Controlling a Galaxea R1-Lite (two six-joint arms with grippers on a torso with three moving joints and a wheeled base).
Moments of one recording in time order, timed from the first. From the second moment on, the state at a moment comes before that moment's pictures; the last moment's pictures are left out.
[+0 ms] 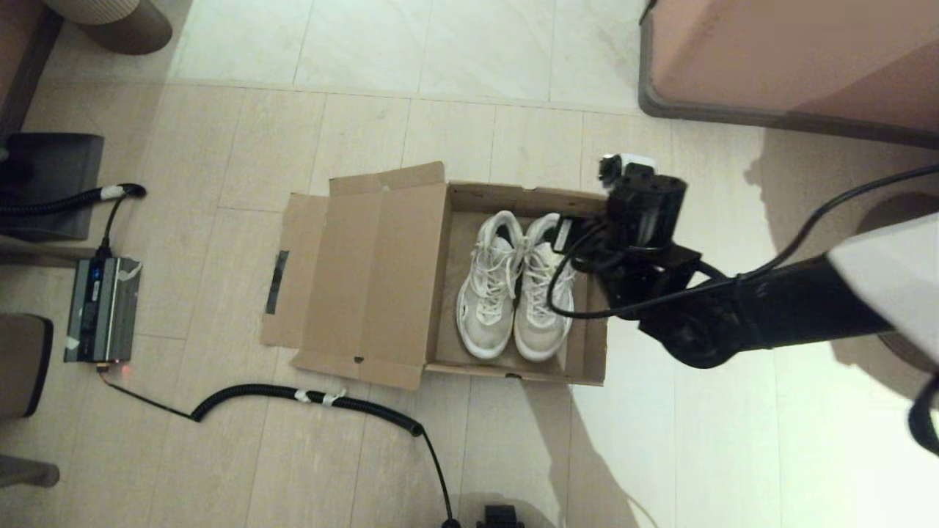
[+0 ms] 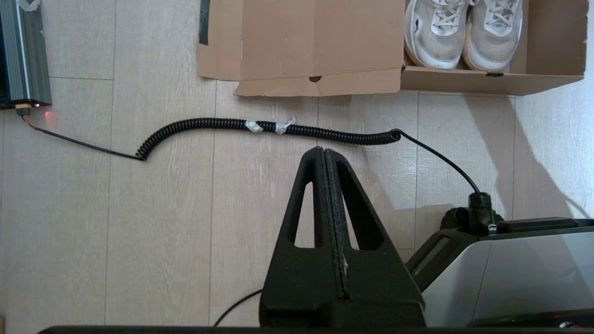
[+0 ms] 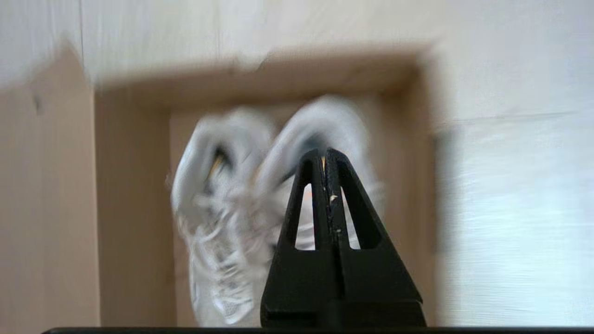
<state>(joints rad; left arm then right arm) 0.00 0.00 0.00 -0.01 0.00 0.00 0.55 2.03 -1.30 -0.78 -0.56 0.22</state>
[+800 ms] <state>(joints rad) 0.00 0.00 0.00 -0.01 0.00 0.00 0.14 0.80 -0.25 -0.65 -0.50 0.18</state>
